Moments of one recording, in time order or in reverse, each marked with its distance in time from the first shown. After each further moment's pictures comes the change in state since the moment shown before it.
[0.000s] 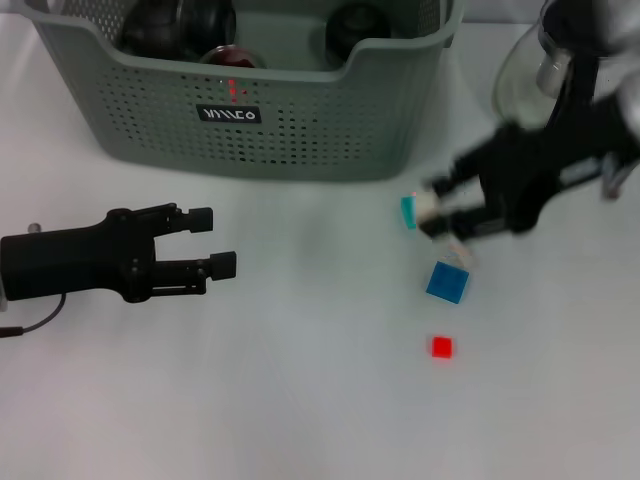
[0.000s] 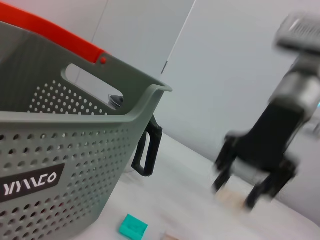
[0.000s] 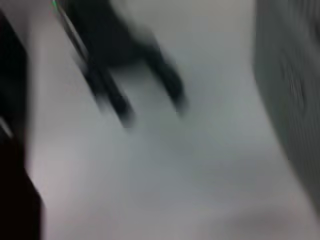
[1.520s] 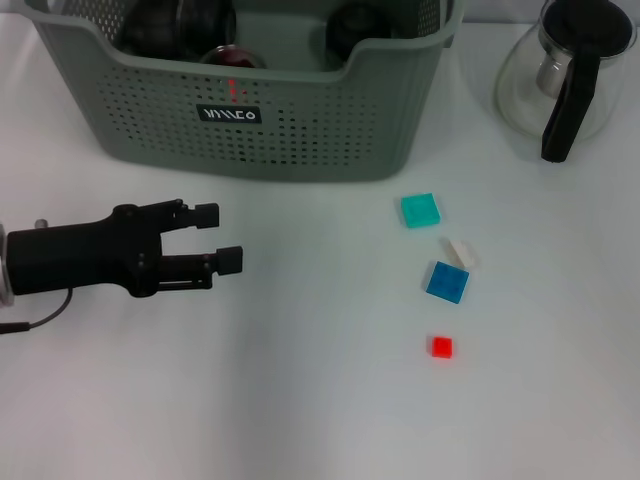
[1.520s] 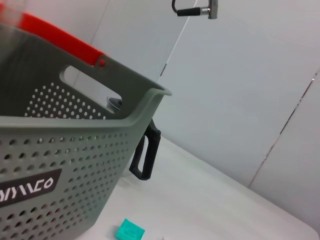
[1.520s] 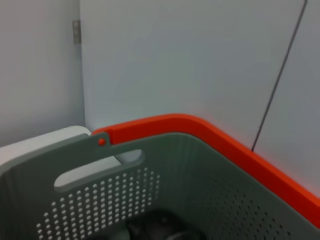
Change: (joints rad) left arm -0.010 -0.005 0.000 -0.001 -0.004 -0.001 -0.015; right arm 0.545 0.005 -0.138 0.534 -0.073 0.962 0.410
